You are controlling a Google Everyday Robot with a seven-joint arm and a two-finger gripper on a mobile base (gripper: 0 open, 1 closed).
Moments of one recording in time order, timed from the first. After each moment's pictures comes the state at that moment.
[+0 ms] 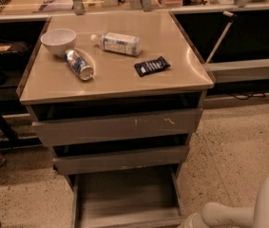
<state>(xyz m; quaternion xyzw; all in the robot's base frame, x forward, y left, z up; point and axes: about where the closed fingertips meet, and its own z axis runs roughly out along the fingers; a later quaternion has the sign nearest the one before) 0.365 -0.199 0.181 -0.36 0.90 0.22 0.10</state>
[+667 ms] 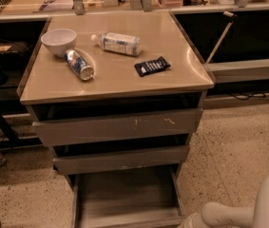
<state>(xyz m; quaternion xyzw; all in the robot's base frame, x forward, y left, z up) 0.365 -0.198 0.181 -0.36 0.90 0.22 0.10</state>
